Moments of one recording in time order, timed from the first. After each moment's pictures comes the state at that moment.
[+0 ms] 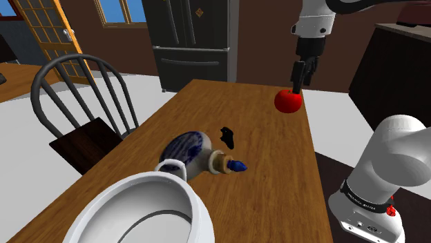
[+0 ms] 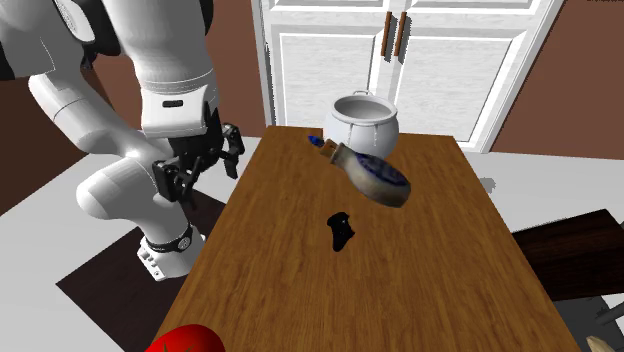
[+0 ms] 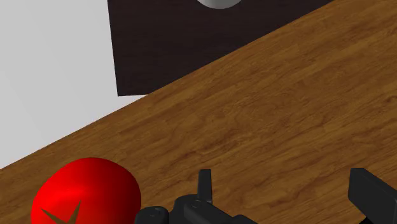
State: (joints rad) arm -0.01 -0.80 -0.04 -2.38 0.00 1.52 0.01
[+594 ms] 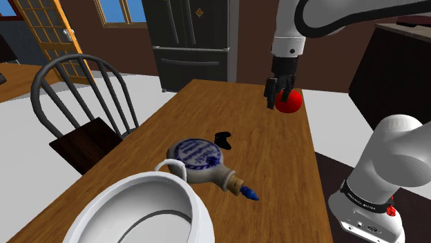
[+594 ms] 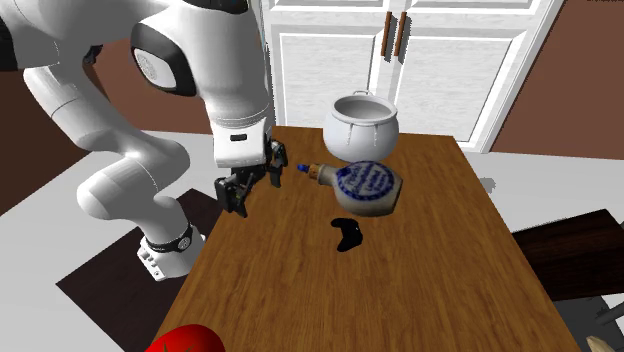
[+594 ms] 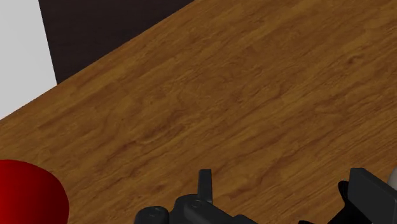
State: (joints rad) arm 0.02 -0.66 0.04 -2.43 0.14 1.71 0.15
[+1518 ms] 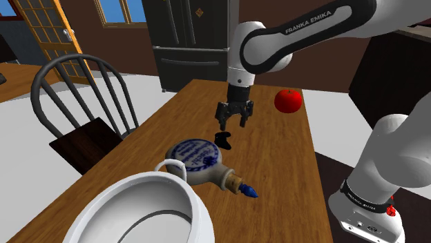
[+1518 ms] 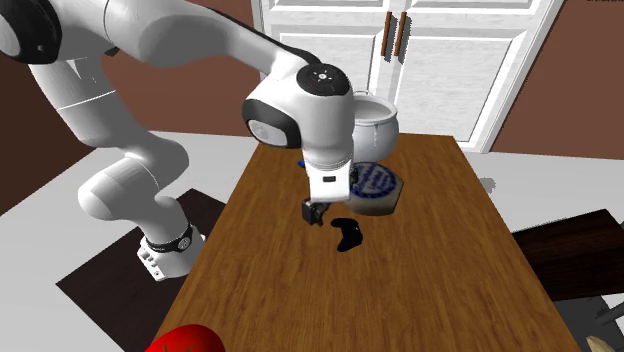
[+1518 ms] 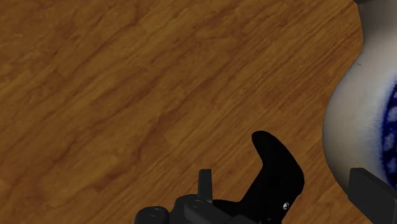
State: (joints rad) arm 0.08 -0.27 0.16 -2.34 0.34 2.08 0.35
